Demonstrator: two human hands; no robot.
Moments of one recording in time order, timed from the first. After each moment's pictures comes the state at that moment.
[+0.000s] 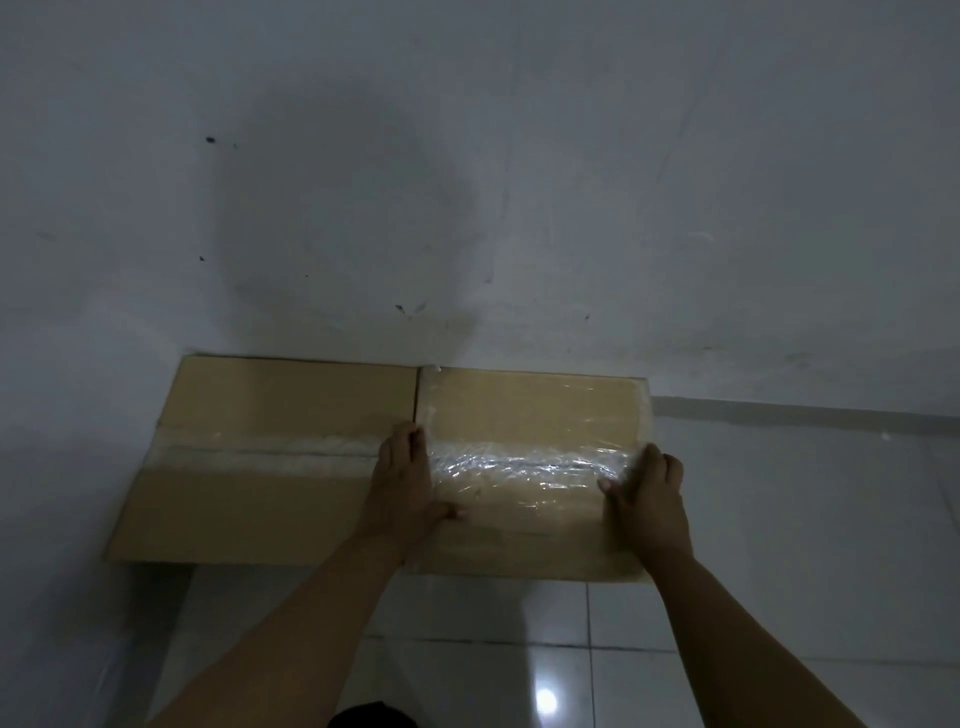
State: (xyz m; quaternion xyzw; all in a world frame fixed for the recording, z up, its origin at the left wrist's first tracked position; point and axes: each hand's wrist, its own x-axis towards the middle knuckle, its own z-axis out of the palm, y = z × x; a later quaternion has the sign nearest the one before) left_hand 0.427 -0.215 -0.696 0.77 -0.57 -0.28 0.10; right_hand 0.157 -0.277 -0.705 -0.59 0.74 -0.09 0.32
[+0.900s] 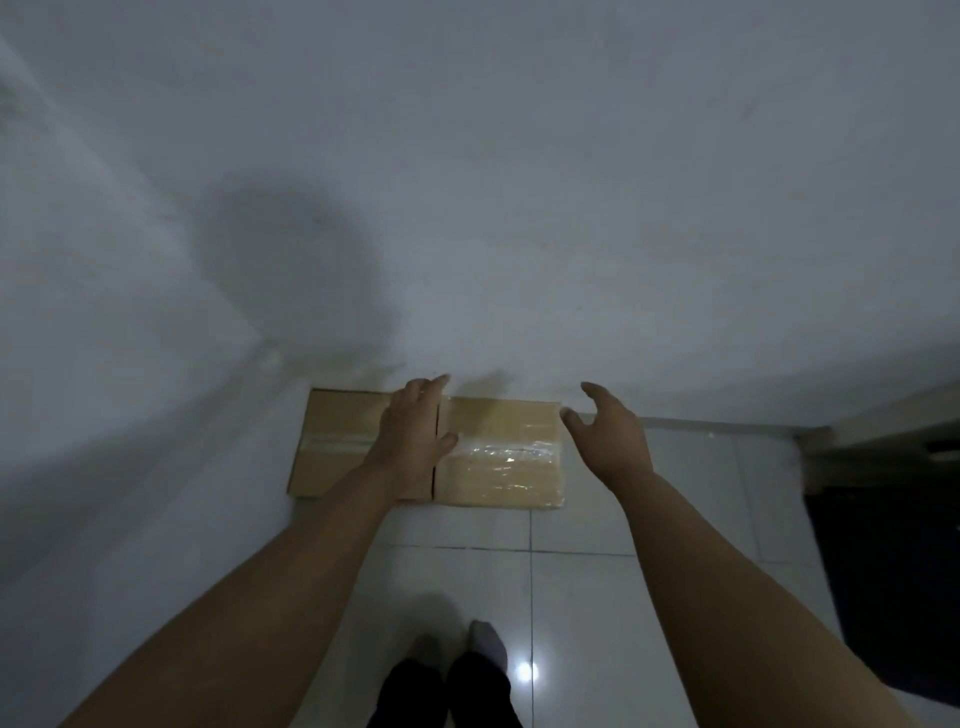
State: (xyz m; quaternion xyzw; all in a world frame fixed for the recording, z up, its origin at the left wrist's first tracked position) left_hand 0.425 -0.162 -0.246 0.74 -0.58 -0.30 0.14; right_hand 0.192 -0.222 -0.233 -0.66 0.68 -0.09 0.32
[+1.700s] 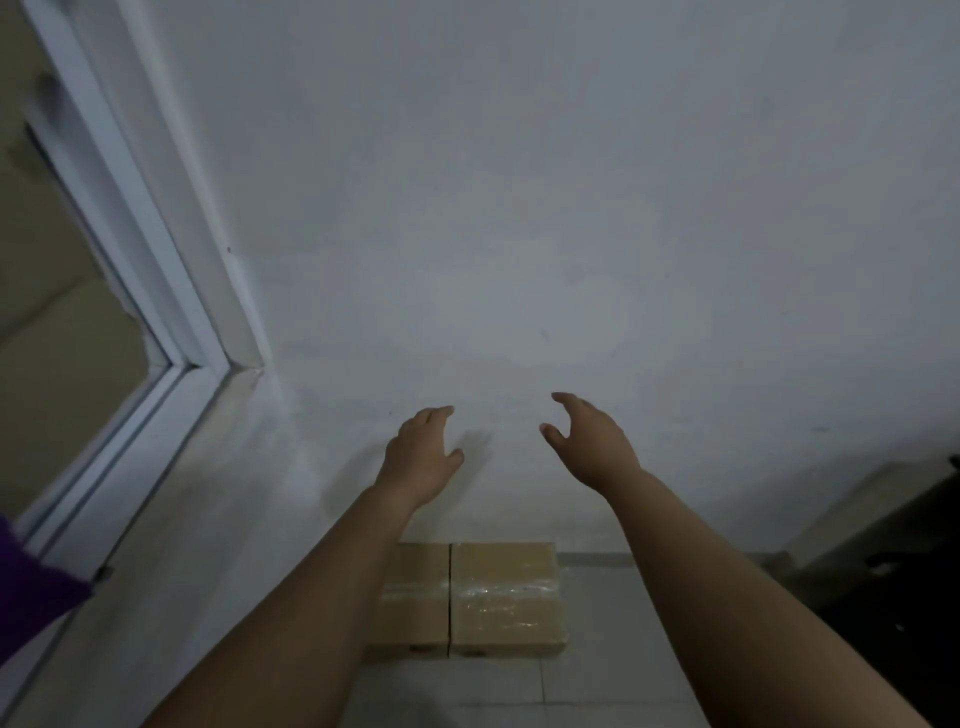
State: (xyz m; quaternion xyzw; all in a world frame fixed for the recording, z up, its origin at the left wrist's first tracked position) left_hand 0.457 -0.122 0.027 0.72 -0.63 -0.21 0.20; right_hand 0.244 -0.183 0.046 -0.78 0.59 -0.14 0.18
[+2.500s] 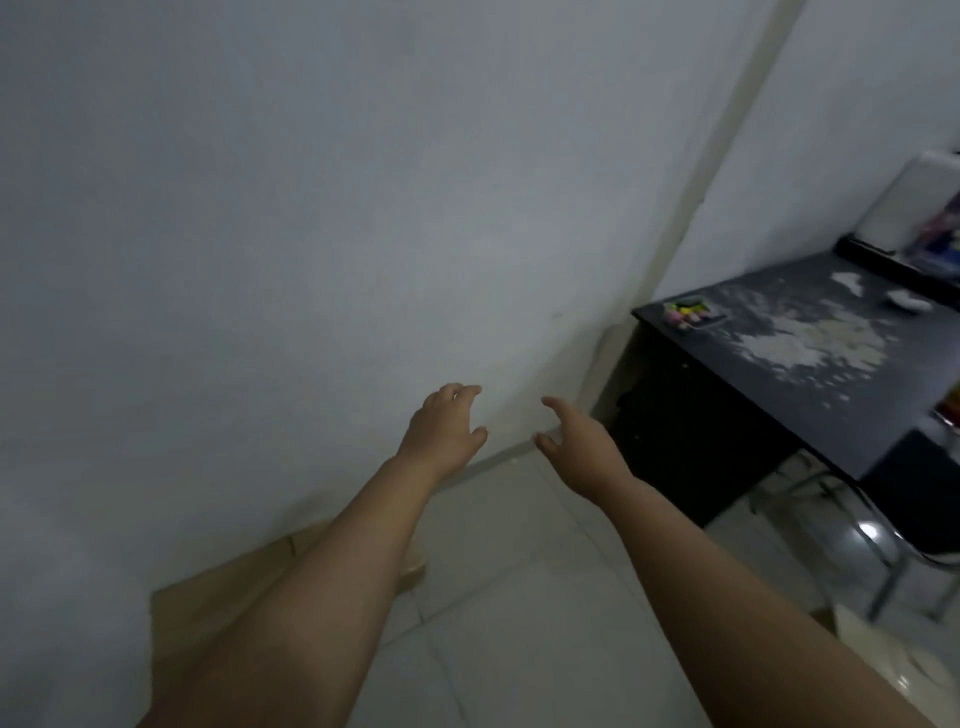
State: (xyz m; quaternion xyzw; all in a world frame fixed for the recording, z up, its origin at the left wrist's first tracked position) left_hand 0.210 -0.074 0.047 0.50 -0.81 -0.26 0.15; right_hand 0.037 -0.009 0.053 -0.59 0.76 -0.19 0.17
